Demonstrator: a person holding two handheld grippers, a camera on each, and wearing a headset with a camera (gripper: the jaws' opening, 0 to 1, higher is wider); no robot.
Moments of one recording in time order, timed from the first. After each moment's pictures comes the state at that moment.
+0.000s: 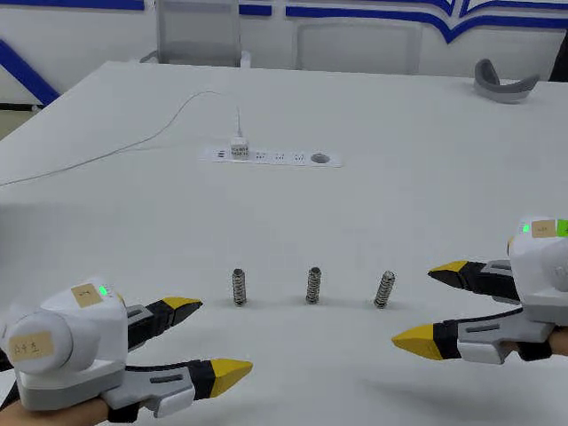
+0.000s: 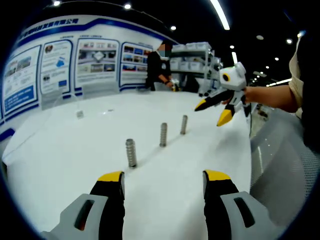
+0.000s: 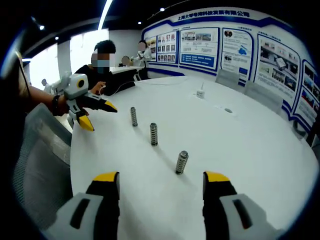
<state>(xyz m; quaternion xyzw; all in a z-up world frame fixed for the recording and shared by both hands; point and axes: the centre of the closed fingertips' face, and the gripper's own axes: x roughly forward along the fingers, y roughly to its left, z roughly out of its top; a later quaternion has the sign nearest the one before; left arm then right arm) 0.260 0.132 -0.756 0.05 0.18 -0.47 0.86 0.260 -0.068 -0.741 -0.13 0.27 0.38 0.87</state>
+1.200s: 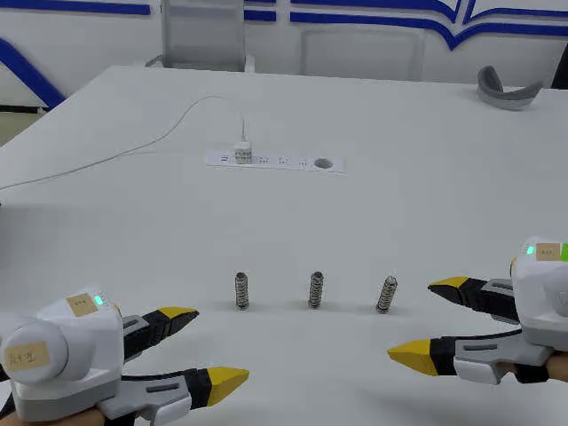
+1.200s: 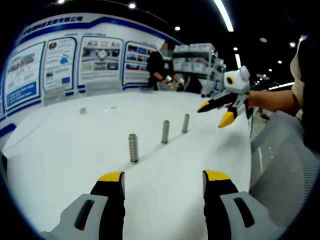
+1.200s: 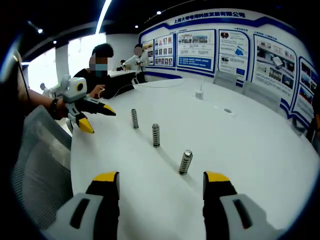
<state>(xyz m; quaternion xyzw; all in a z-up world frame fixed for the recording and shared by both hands) 0.257 0.139 -0.760 0.04 0.19 -0.46 0.87 0.258 -0.064 -0.743 -0.12 0.26 0.38 0.88</state>
